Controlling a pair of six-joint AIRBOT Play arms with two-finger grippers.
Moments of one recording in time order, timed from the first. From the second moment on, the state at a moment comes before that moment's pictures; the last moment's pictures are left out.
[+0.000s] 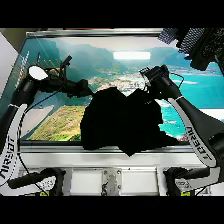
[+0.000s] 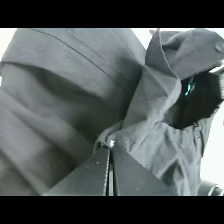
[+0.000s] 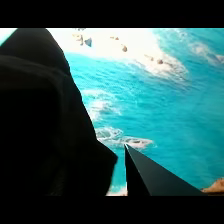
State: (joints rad) left arm -0.11 -1.39 1.29 0.79 -1.23 -1.45; right arm 0.39 -1.60 1.51 -1.91 1.47 1.71
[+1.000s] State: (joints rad) left arm -0.14 -1.26 1.29 0.90 -1.38 -1.42; right arm 0.39 -1.36 1.22 -1.78 1.09 1.81
